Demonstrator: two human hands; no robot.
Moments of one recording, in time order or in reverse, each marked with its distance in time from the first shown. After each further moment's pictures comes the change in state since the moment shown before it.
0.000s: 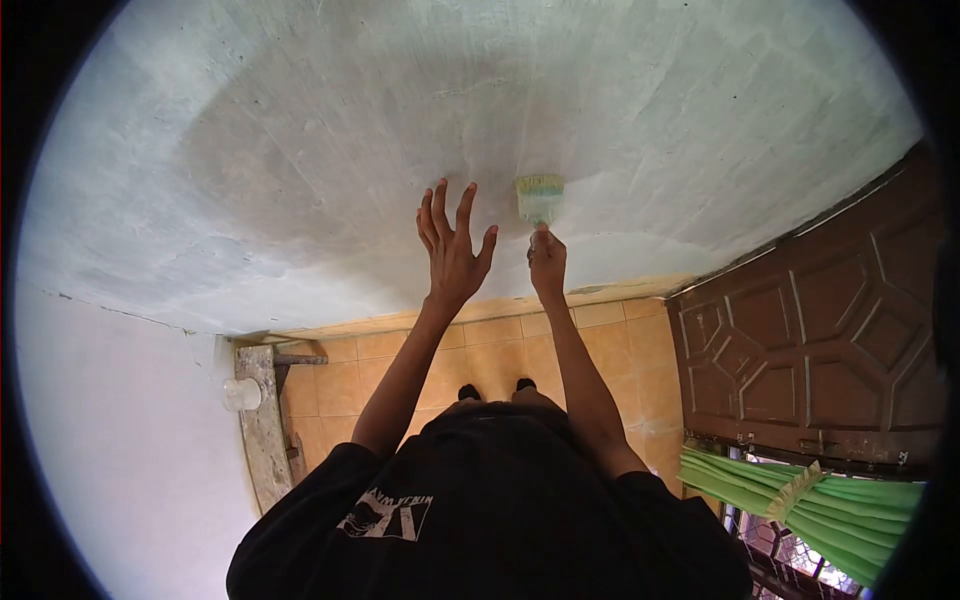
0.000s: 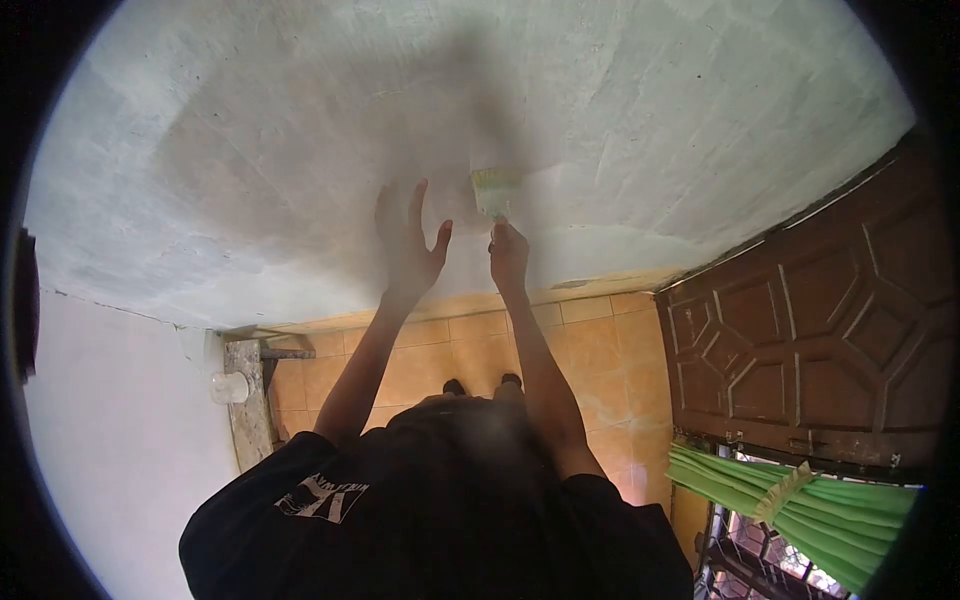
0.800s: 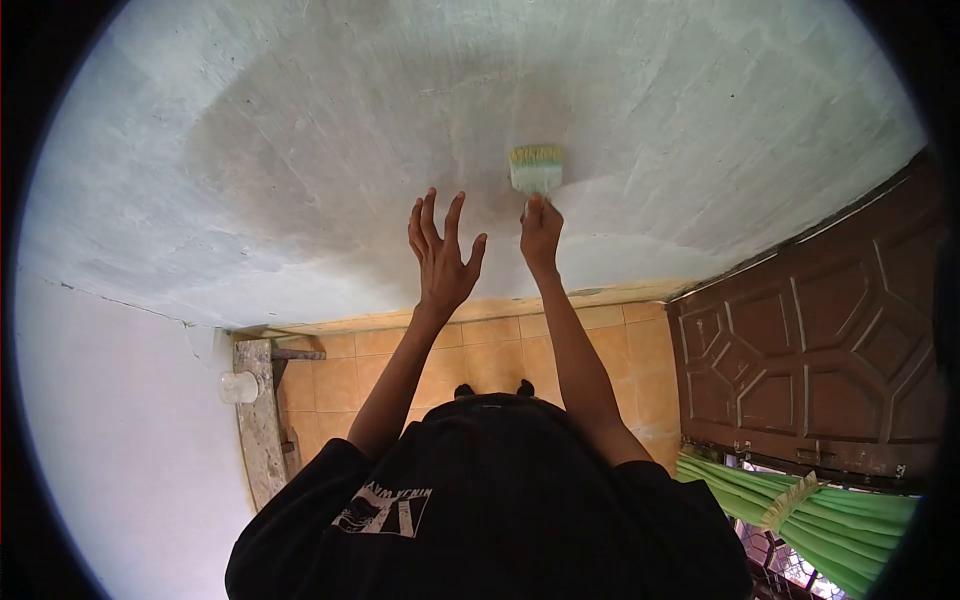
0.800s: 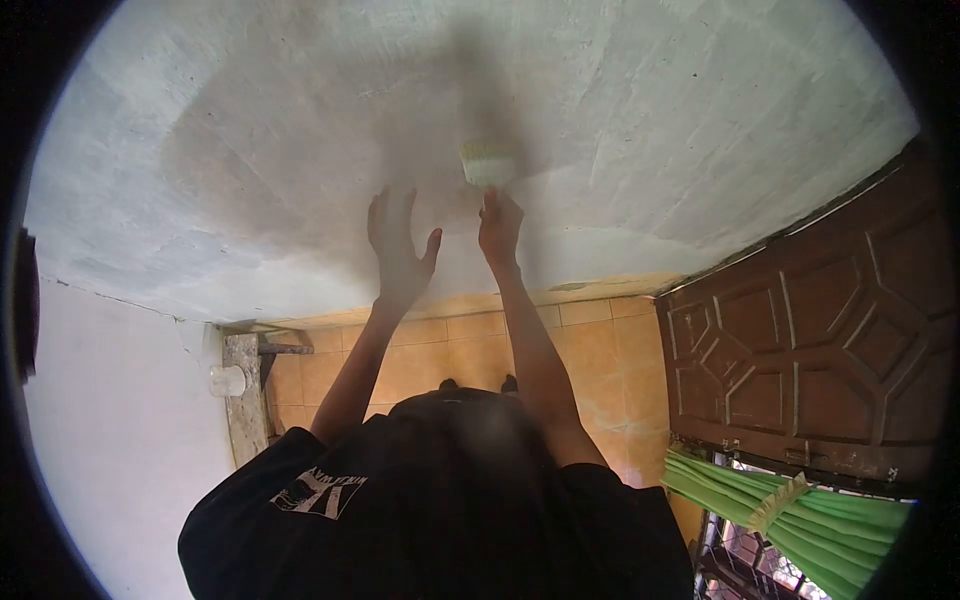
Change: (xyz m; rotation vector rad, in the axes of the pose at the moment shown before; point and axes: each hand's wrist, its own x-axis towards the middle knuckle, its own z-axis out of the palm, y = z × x) left_hand -0.012 0.003 -0.002 0.031 0.033 0.024; right_hand 0.037 -0.041 0.016 -0.088 0.074 -0.314
